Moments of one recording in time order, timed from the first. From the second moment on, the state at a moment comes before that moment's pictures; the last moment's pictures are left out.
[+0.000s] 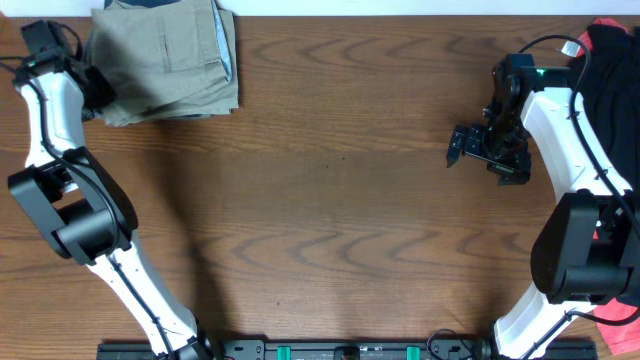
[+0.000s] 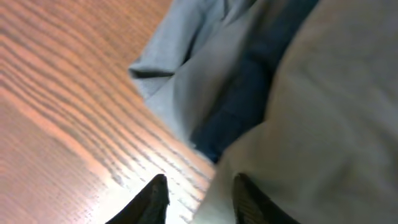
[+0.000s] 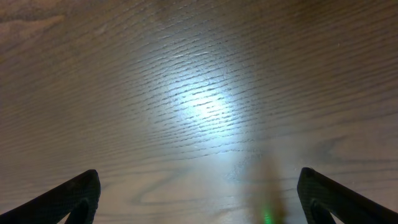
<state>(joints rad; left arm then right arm) 0.43 2.28 1.97 -0.81 -0.08 -0.24 -0.01 1.90 1.54 -1.30 -0.10 0.35</state>
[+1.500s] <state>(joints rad) 0.10 1.41 1.97 -1.70 0.54 -0.09 -0.01 1.90 1.54 -1.30 -0.10 0.35</state>
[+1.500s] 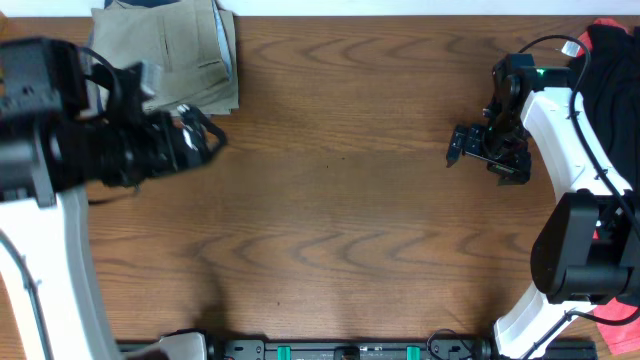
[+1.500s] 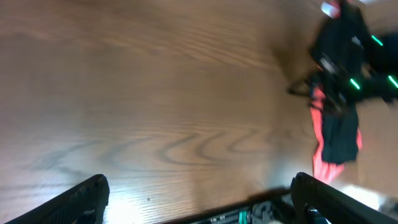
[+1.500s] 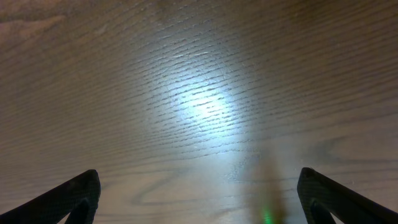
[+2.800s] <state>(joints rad) -0.02 0.87 1.36 -1.28 0.50 -0.01 -0.01 1.90 1.54 -1.30 -0.10 0.35</state>
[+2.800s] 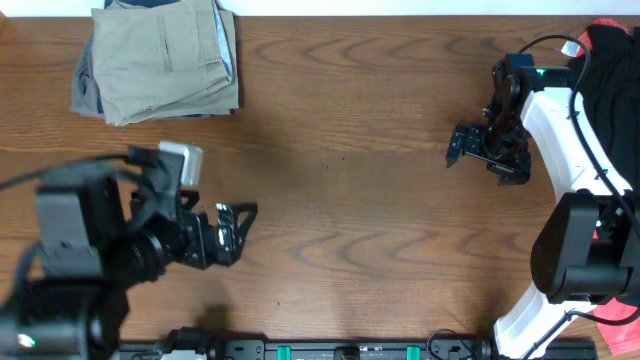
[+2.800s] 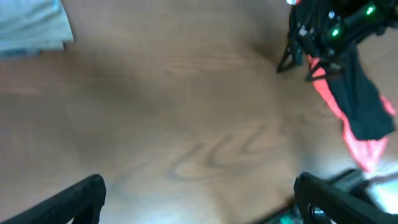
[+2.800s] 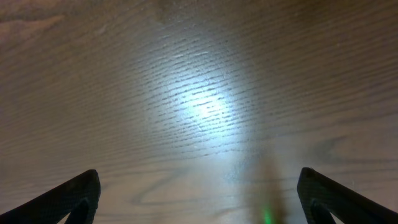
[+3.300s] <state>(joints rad) -0.02 0.35 0.56 -0.67 0.49 0.02 -0.01 1.90 1.54 -1.30 -0.10 0.35</state>
